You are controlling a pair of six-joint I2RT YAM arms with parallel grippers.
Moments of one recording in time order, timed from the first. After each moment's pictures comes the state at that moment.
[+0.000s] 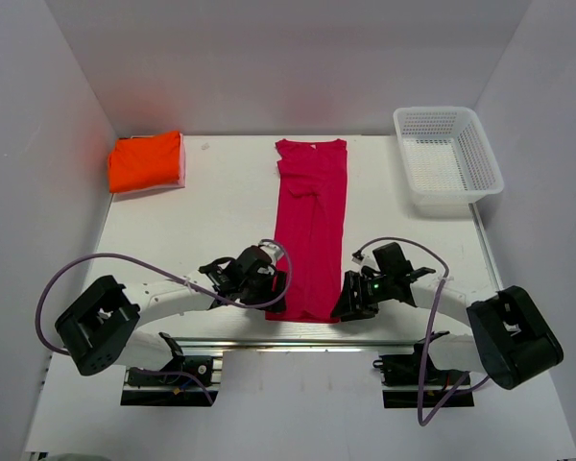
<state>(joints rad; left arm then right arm) -0.88 1.35 0.60 -0.21 0.09 -0.55 0.47 1.26 0.38 -0.20 -0.71 0.54</state>
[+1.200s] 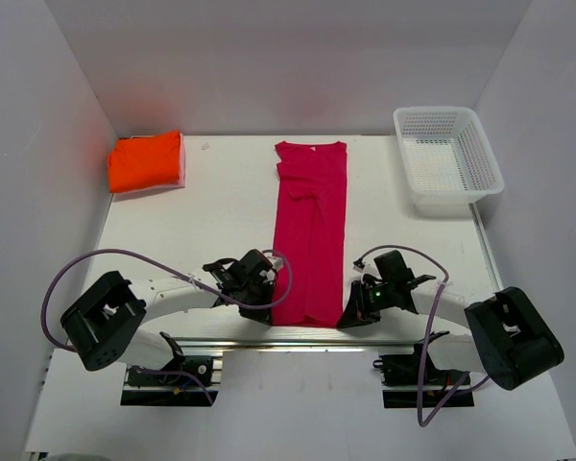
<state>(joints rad) -0.88 1.39 0.62 -0.36 0.21 -0.58 0.47 1.27 0.31 -0.16 -0.72 0.53</state>
